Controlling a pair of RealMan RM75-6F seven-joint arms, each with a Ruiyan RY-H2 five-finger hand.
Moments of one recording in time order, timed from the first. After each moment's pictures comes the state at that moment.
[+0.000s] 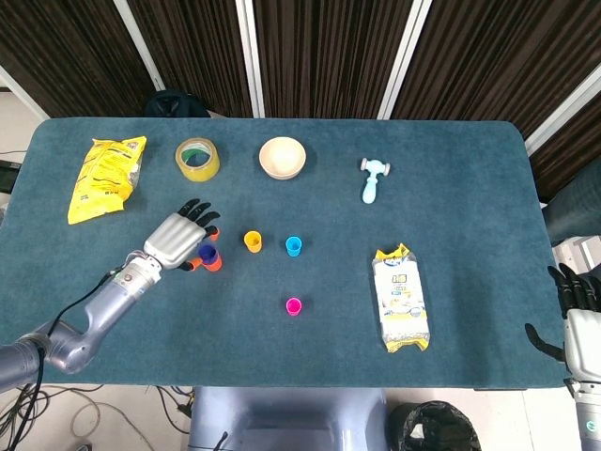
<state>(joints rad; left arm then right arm) -0.85 -1.33 -0.10 -1.41 1.27 0.77 0.23 0.04 -1.10 0.12 -1.66 -1.39 1.51 -0.03</state>
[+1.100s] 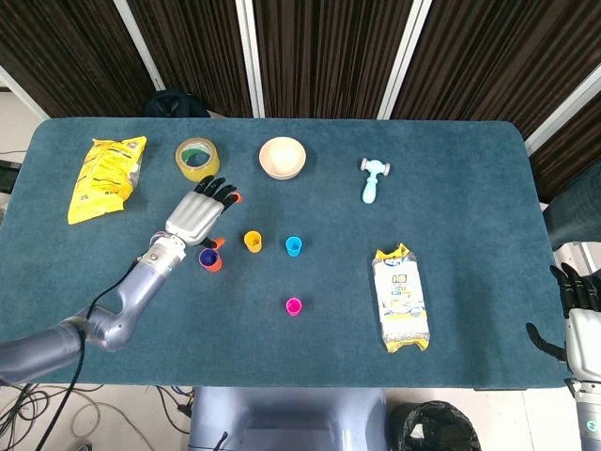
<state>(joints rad) -0.94 -1.51 -0.22 -1.24 1.08 0.74 0.30 0.03 -1.10 0.12 -1.67 -1.38 1.51 -0.03</state>
